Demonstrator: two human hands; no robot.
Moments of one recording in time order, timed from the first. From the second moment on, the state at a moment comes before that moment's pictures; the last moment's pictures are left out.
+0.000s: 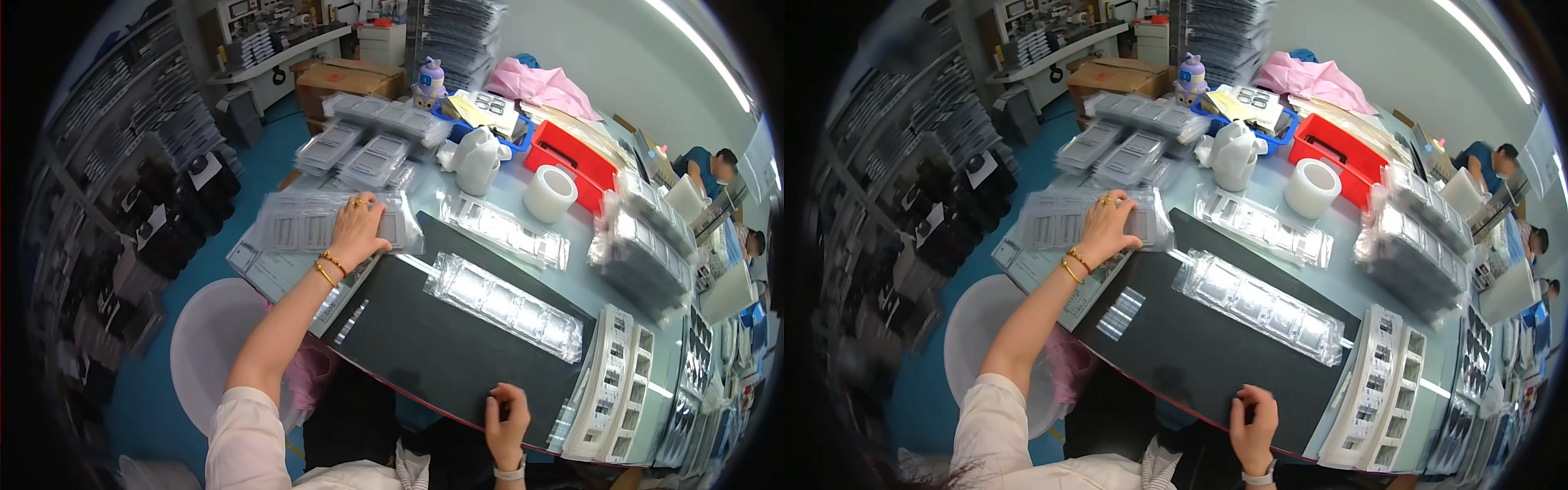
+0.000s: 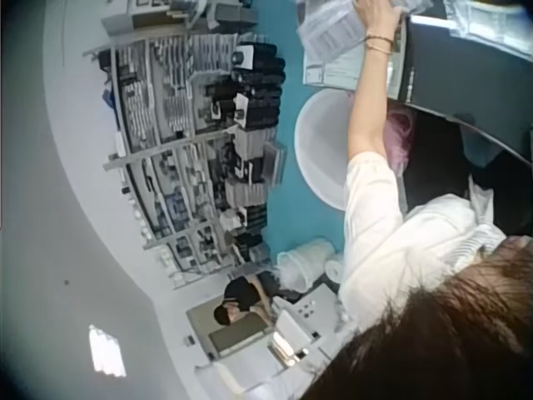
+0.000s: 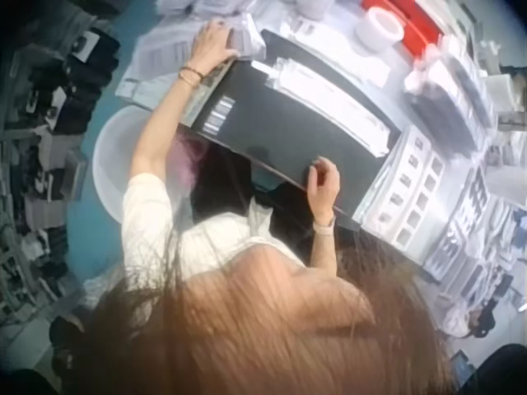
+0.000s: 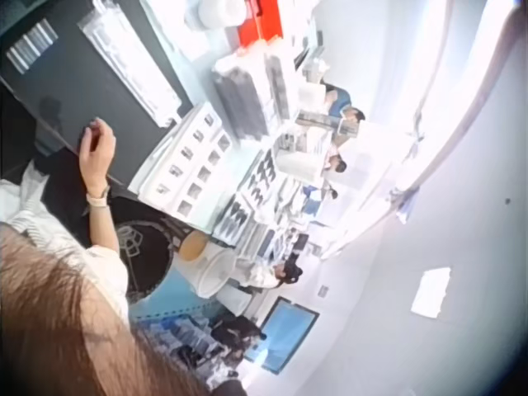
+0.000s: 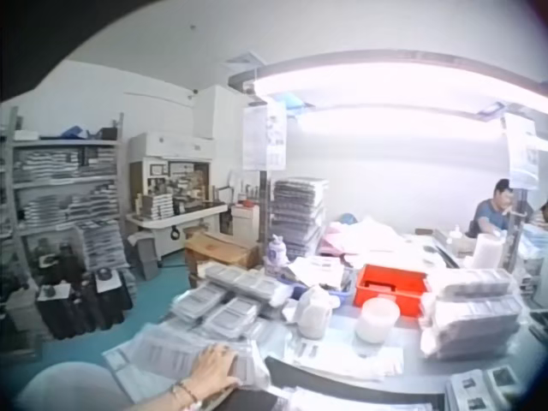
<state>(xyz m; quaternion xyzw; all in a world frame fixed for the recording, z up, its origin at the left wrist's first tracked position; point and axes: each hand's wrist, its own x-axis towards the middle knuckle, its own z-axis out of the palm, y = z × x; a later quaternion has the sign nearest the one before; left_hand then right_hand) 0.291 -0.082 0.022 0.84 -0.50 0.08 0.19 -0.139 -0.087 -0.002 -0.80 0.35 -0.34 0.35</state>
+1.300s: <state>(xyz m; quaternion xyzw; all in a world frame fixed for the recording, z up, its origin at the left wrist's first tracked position) 0.200 -0.005 0.017 0.65 -0.57 -0.34 0.37 -0.162 -0.122 0.019 -0.61 0.48 -0.25 0.58</state>
